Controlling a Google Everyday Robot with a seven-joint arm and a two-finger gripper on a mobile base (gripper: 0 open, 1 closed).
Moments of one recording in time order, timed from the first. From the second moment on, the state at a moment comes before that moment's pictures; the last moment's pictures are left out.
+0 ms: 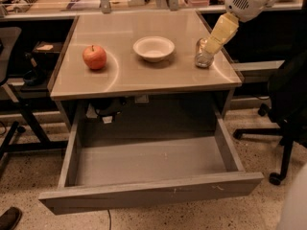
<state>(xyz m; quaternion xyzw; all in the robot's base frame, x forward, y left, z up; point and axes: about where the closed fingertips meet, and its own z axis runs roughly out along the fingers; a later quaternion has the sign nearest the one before) 0.639 -0.201 0.960 -0.40 0.90 -0.03 0.18</state>
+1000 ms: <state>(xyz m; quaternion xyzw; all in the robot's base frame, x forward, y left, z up) 0.674 -0.207 0.951 -0.35 0.92 -0.02 0.19</state>
